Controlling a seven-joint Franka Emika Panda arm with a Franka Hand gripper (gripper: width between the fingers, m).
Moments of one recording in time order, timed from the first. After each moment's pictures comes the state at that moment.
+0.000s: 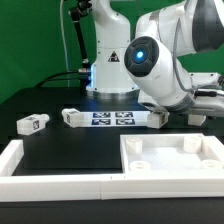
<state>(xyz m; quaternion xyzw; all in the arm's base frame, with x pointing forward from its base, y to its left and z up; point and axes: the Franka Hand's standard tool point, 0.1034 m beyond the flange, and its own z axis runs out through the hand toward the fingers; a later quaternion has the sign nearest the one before) 0.346 0.179 0.010 -0.85 0.27 0.41 0.20</state>
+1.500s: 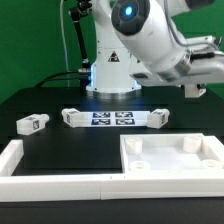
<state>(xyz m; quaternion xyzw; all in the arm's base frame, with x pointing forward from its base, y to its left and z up) 0.380 0.154 0.092 -0.85 0.23 0.42 0.21</state>
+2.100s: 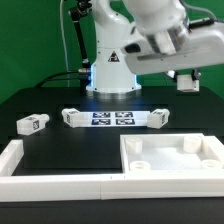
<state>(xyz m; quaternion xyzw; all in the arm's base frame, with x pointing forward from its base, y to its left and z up) 0.433 0.118 0.120 -0.92 0.21 0.27 0.18</state>
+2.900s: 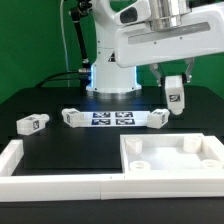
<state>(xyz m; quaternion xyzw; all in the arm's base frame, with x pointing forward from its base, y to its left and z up) 0.504 0.079 0.134 -0.99 0.12 -0.03 0.08</state>
